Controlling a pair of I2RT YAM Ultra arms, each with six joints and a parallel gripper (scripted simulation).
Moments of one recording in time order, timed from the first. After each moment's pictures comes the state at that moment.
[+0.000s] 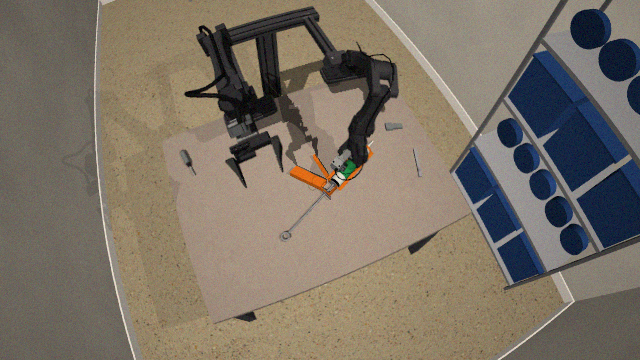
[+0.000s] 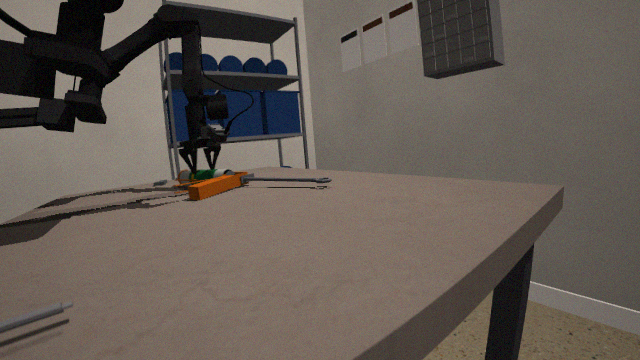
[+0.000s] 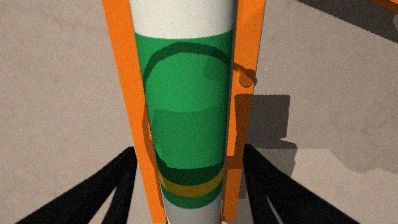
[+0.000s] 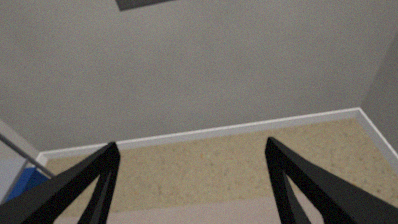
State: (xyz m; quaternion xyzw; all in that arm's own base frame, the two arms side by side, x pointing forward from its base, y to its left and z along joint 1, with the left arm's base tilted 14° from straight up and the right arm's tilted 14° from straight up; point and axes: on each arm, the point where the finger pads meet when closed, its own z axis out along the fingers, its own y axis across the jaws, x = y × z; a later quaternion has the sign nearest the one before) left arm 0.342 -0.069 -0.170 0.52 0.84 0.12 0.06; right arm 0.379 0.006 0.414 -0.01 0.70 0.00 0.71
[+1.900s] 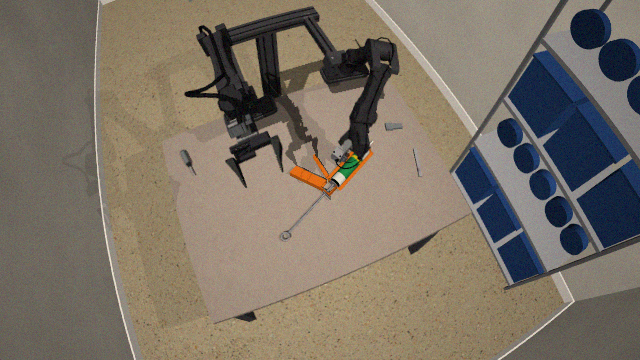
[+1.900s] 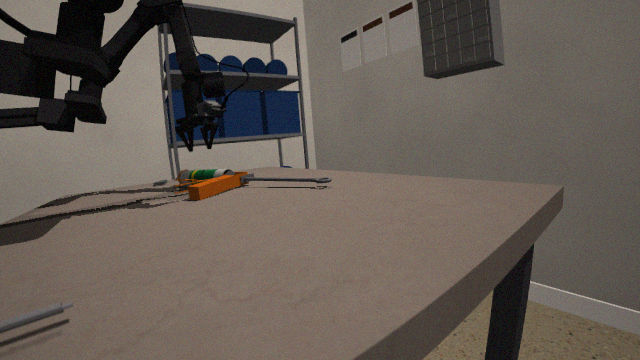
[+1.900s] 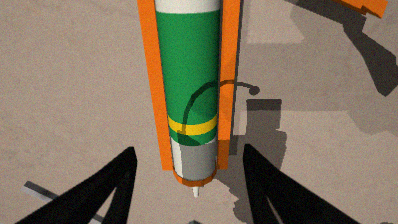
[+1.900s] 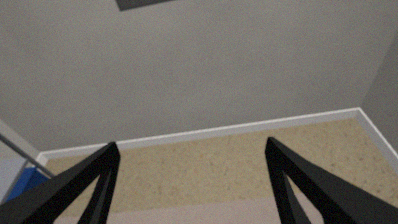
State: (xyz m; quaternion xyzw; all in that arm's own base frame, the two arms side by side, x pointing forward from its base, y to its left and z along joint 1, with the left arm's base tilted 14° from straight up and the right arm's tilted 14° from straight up) left arm 0.327 -0.079 -0.105 0.52 0.84 0.12 0.06; right arm 0.379 0.006 0.414 -0.01 0.70 0.00 0.71
